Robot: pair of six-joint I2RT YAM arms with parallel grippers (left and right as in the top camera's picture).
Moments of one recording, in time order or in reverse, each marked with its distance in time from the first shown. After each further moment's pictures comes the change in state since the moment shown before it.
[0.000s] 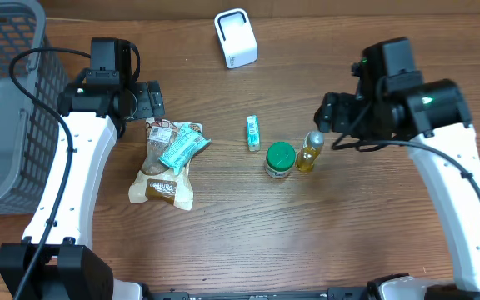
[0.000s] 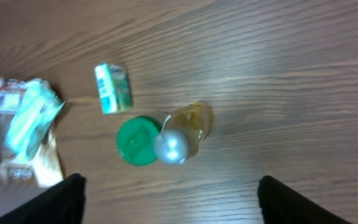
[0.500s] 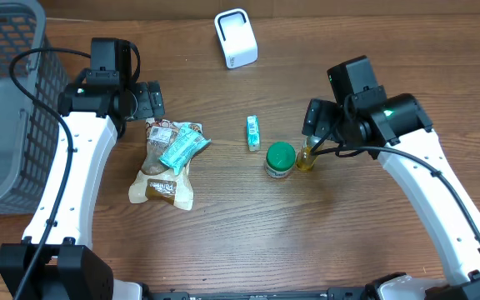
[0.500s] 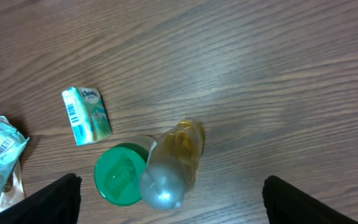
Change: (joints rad) left arm 0.000 0.000 0.000 0.000 0.000 0.000; right arm 0.078 0.000 -0.188 0.192 0.143 0.146
